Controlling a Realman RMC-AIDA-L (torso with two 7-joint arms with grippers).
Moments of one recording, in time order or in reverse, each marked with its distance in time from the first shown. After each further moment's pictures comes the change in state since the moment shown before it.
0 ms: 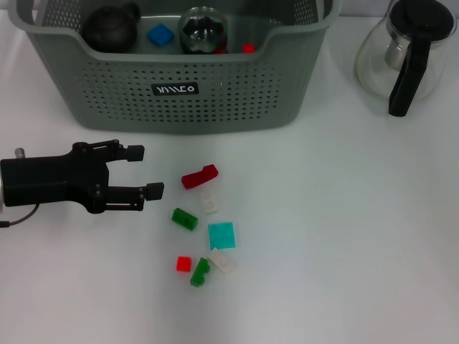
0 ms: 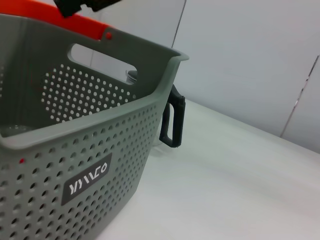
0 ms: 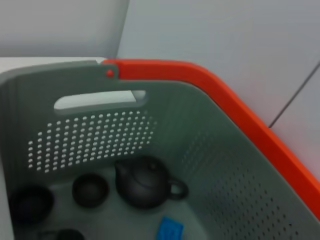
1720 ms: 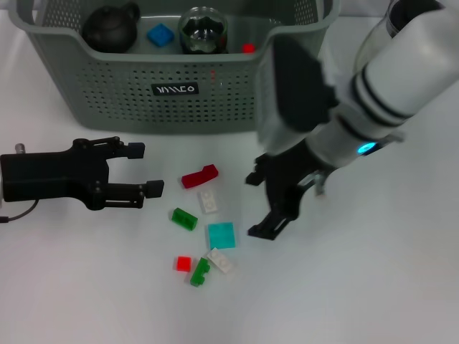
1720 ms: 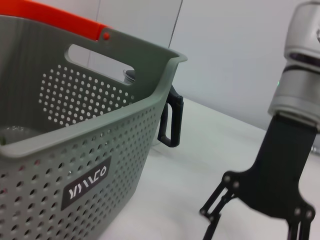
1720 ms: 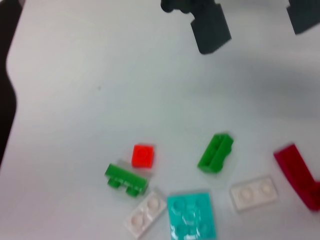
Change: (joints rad) left arm -0.014 0.007 0.001 0.003 0.008 0.006 -0.011; right arm -0.345 0.027 -0.548 -0.139 0.247 -0.344 -0.145
